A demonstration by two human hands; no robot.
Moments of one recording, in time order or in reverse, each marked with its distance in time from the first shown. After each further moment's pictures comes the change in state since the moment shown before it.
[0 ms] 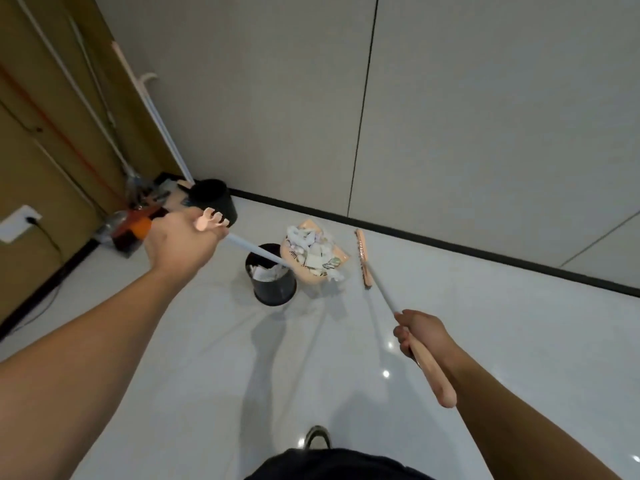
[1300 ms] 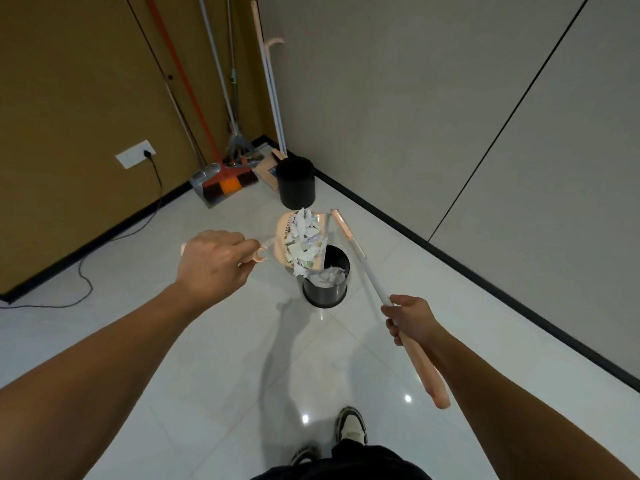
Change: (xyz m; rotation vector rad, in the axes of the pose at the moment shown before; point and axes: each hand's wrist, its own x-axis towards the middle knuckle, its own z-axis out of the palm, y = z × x) left_hand 0.052 -0.052 0.021 0.495 -0.008 0.594; right_hand 0.132 -0.131 0.163 -0.637 -0.317 -0.132
